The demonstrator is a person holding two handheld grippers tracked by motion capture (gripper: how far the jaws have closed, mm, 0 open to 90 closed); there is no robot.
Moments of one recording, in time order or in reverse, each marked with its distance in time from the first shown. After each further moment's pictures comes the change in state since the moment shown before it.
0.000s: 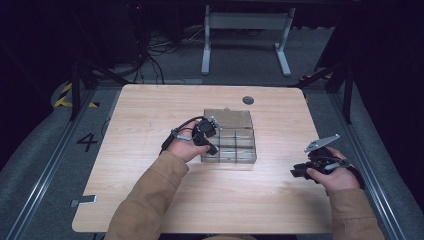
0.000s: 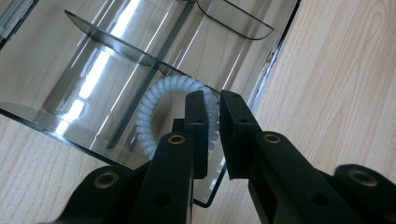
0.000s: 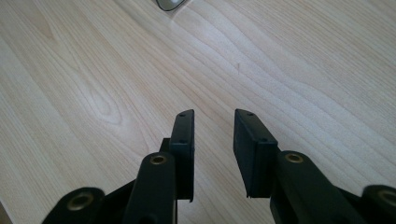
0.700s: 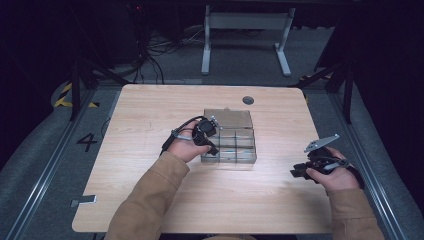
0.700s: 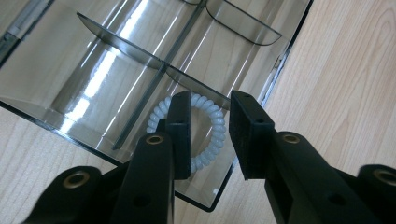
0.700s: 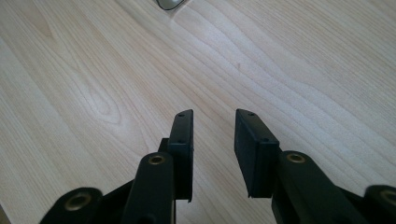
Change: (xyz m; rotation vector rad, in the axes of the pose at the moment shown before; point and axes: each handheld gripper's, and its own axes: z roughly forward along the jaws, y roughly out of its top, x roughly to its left) left arm -0.002 0.001 -0.002 -0.021 0.033 -0.023; right arm 0.000 0.001 0.000 0.004 -0.002 -0.004
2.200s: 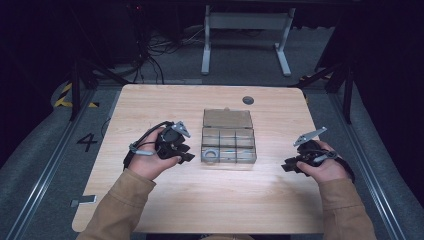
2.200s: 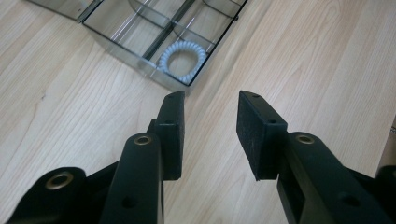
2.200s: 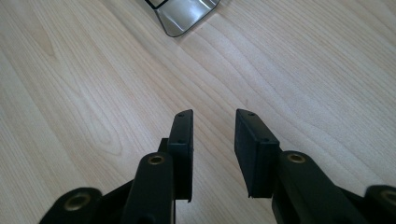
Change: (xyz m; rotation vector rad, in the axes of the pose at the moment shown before) left arm -0.041 -0.080 -0.092 -0.140 0.124 -0.004; right arm 0.000 0.027 0.016 0.012 0.024 -0.043
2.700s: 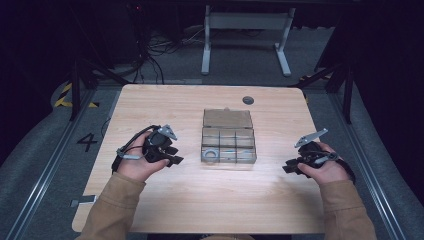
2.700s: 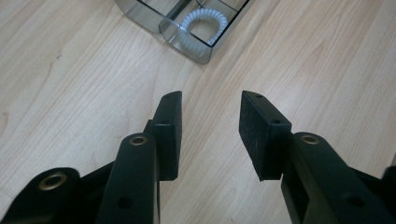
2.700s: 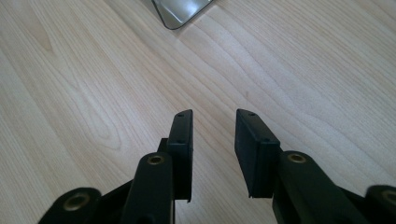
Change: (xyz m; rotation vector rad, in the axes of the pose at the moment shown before) left arm 0.014 -0.031 -0.001 0.012 0.013 -0.064; right arm -0.001 -0.006 0.000 0.005 0.001 0.008
